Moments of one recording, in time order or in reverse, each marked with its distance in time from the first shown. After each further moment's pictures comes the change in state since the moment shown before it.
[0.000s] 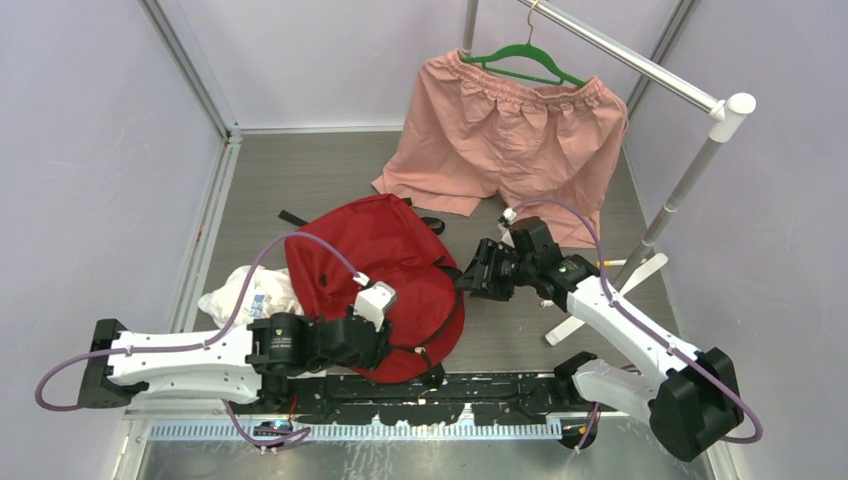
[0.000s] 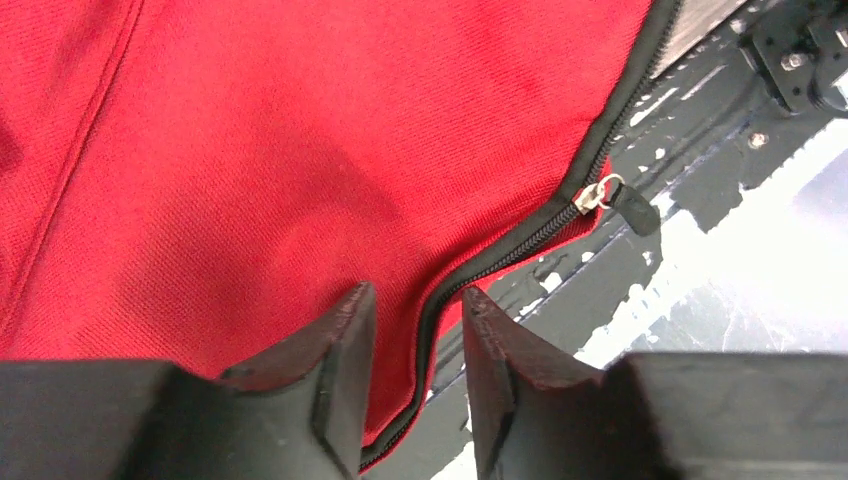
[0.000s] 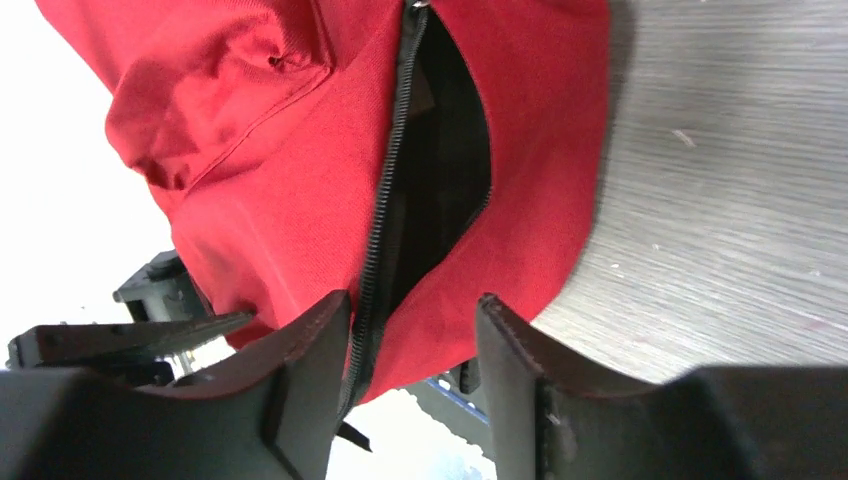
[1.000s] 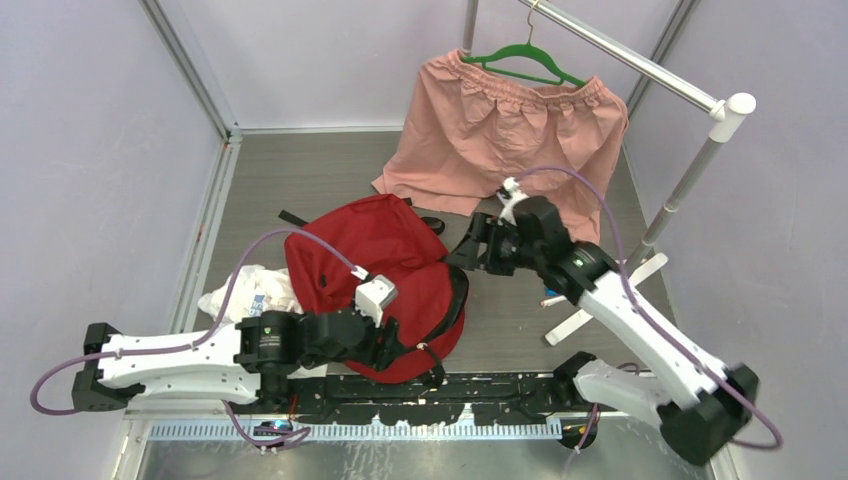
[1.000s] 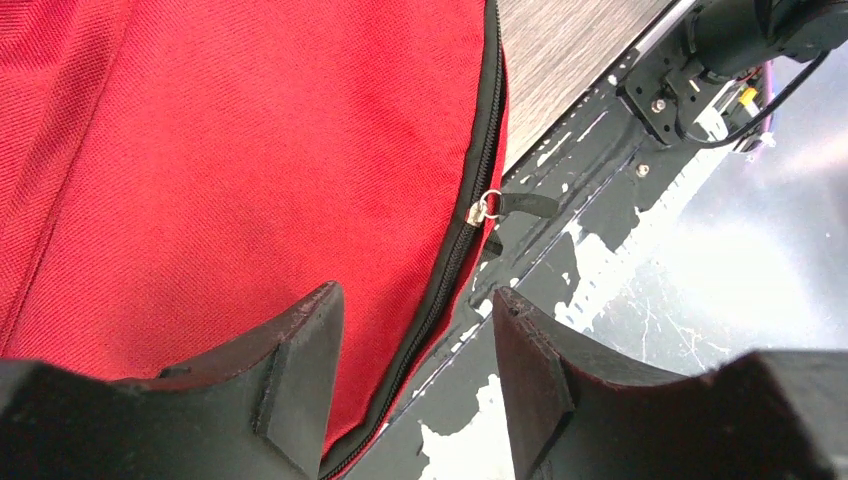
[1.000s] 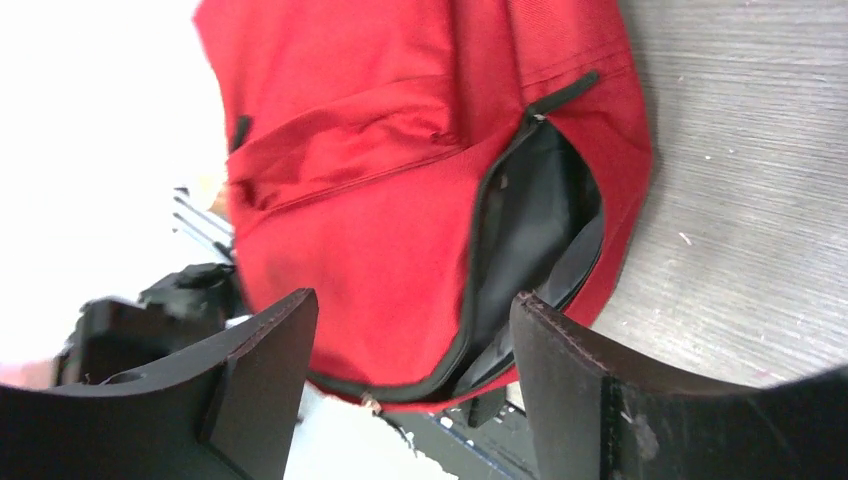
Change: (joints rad) left arm 0.000 -0.045 0.021 0.114 0.058 0.054; right arm 0.105 0.037 0.235 -0.064 0.154 -0.079
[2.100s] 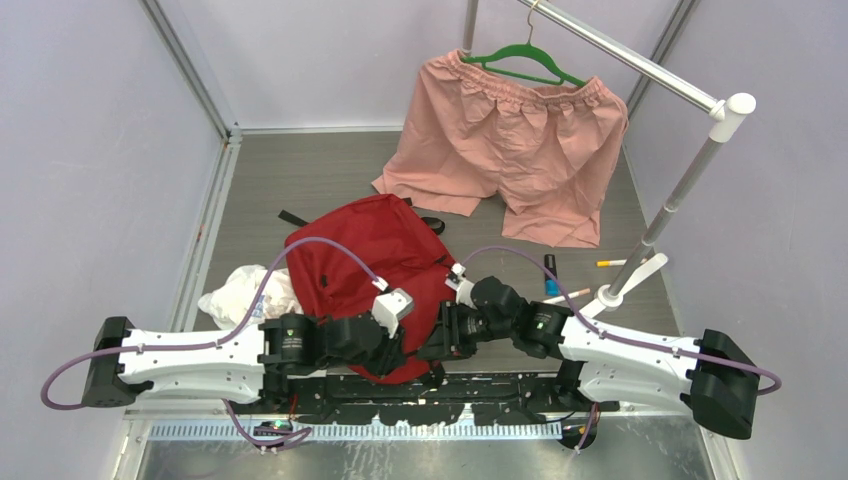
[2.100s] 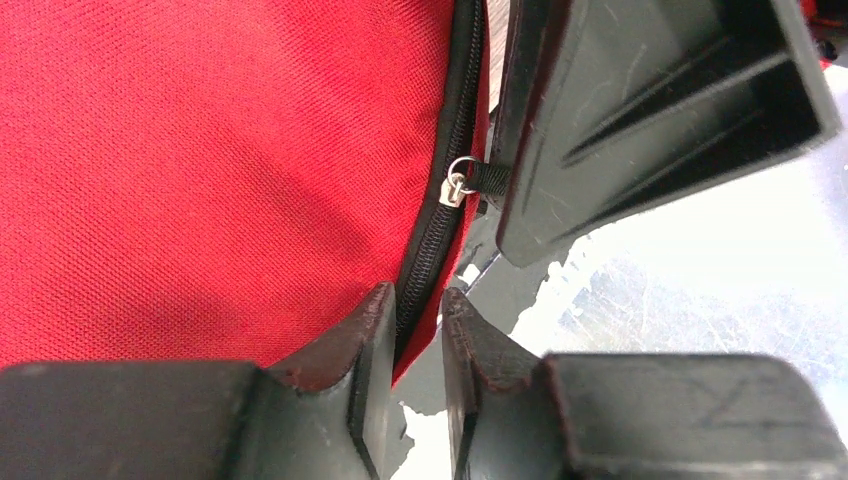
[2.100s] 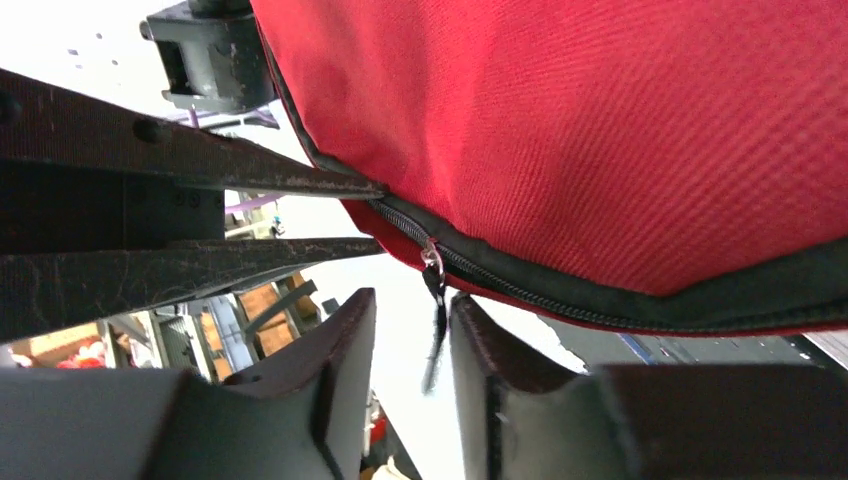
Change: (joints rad) left arm 0.000 0.085 -0.045 0.059 0.128 -0.015; right arm 0.462 -0.112 -0.477 0.467 -0.163 0.443
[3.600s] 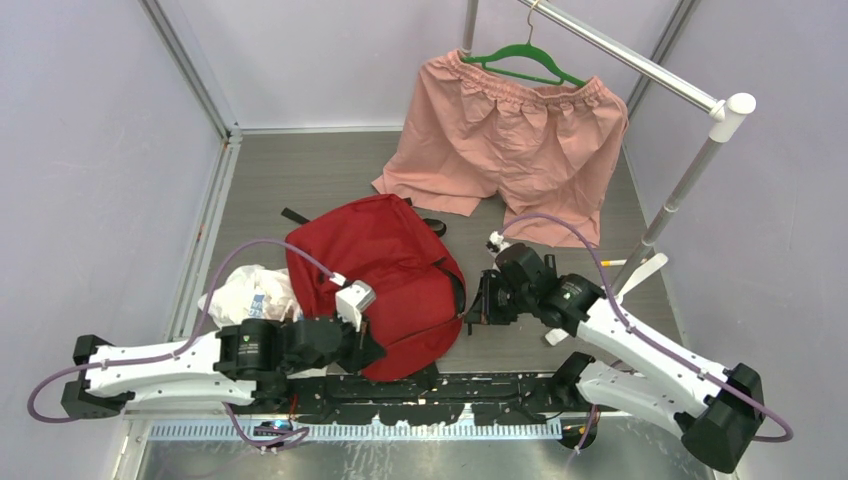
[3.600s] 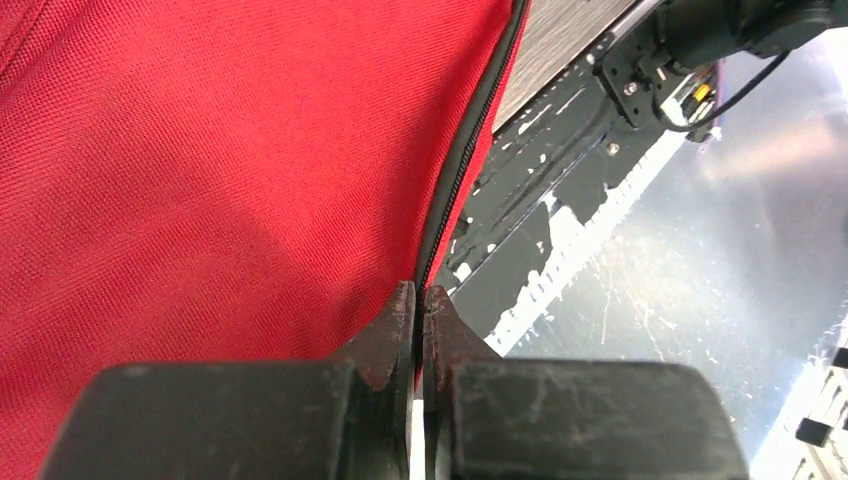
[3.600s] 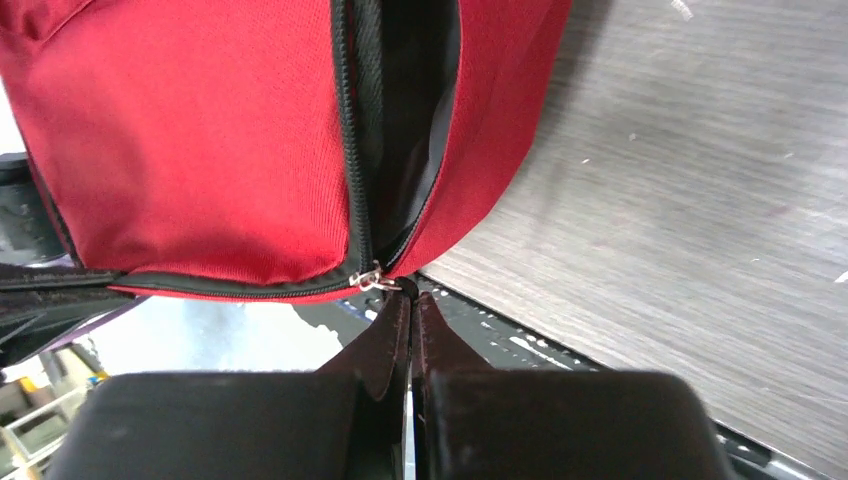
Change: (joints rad) left arm 0.000 -0.274 -0.068 -0.097 -0.078 -0.124; right arm -0.281 -0.086 0.210 -0.575 0.212 -0.359
